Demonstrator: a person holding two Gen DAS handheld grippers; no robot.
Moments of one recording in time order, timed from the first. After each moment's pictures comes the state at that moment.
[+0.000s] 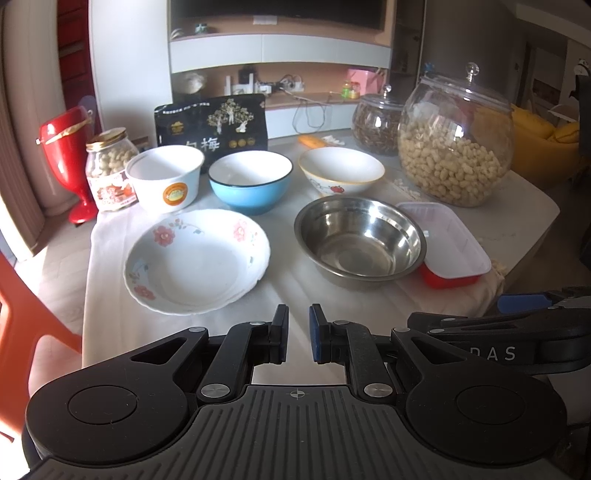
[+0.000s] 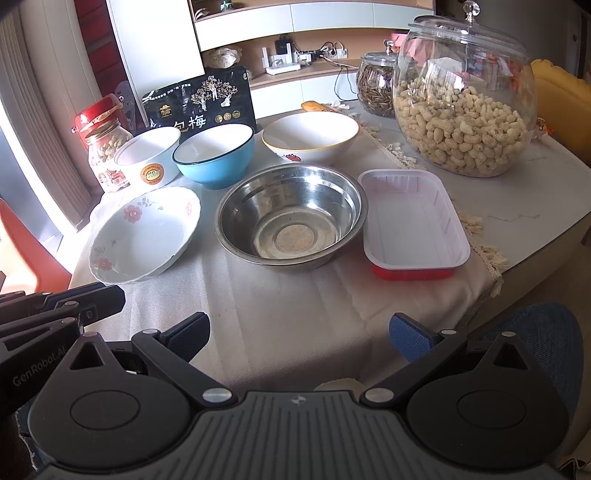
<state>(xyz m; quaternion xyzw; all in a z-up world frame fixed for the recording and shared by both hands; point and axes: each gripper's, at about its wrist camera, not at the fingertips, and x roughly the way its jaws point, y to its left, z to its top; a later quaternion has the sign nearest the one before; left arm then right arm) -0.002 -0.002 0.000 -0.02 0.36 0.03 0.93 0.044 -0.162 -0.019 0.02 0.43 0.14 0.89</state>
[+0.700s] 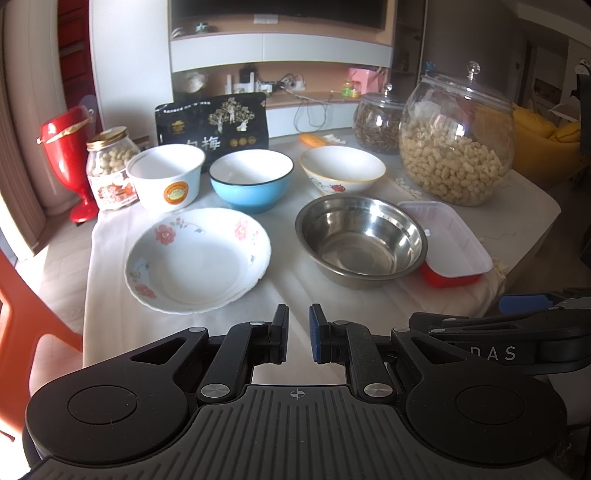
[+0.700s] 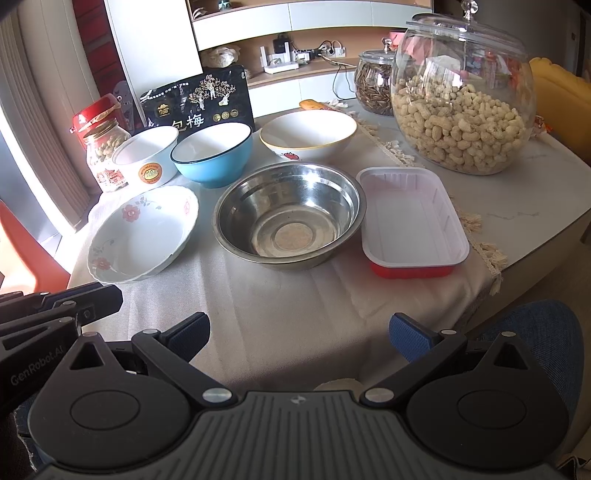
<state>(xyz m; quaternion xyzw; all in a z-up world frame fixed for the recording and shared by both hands) -0.002 -0.001 -0.001 -0.02 0.36 0.03 0.93 0.044 -0.163 -0.020 0.02 0.43 0.14 0.89</state>
